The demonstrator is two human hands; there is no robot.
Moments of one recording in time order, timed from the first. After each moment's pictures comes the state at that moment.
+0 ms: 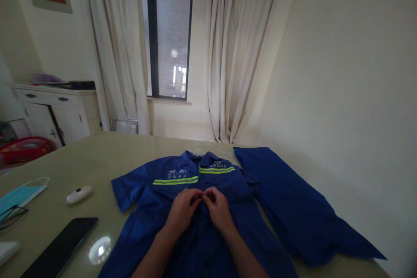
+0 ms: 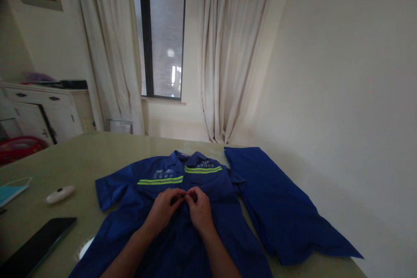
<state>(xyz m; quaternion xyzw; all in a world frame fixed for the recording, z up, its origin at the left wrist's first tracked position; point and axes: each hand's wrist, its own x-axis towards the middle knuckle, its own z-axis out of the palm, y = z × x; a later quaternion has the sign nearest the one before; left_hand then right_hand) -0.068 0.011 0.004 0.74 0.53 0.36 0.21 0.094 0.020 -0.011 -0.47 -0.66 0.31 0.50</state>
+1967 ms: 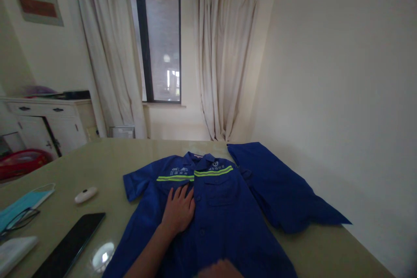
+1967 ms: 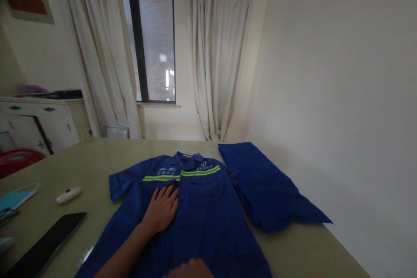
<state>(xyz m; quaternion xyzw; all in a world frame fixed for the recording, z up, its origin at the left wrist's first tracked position) -0.068 -0.022 -0.009 0.79 0.60 0.13 -0.04 0.112 -0.134 0.003 -0.40 -0.90 0.19 0.07</state>
